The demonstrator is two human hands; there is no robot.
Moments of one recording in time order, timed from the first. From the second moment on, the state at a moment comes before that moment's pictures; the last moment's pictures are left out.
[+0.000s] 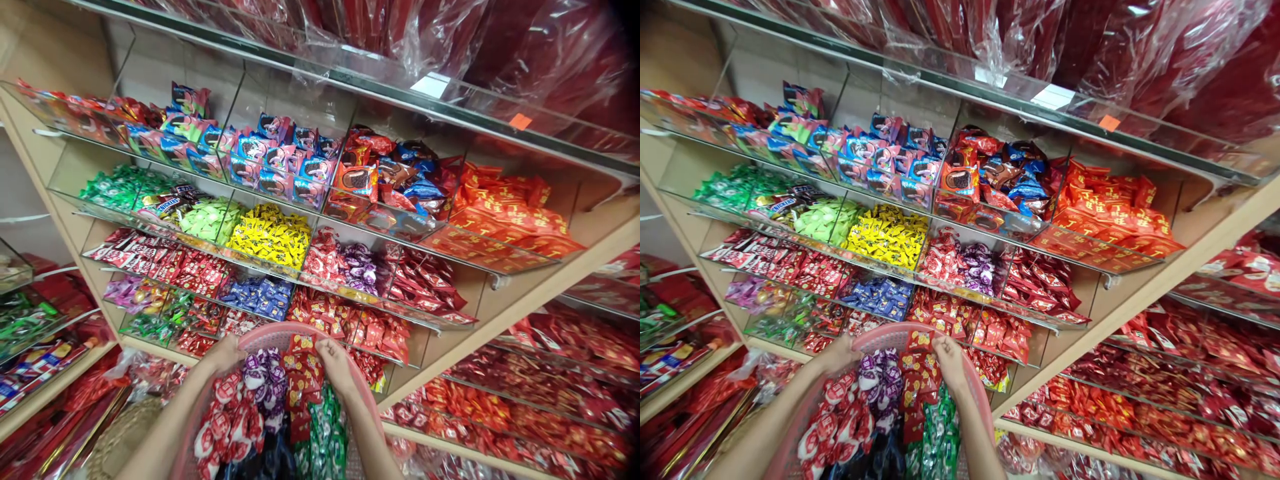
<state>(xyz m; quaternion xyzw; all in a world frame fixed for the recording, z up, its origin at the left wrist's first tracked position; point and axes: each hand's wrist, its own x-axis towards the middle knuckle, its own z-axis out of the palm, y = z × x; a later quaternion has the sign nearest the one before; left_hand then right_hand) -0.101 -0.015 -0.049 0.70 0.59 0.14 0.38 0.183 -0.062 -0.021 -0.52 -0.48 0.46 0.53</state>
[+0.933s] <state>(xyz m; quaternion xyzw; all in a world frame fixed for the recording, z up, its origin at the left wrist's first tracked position) -0.102 -0.014 -0.050 0.71 0.59 0.12 0.37 0.217 -0.019 -0.011 -0.69 -0.59 0.13 0.39</state>
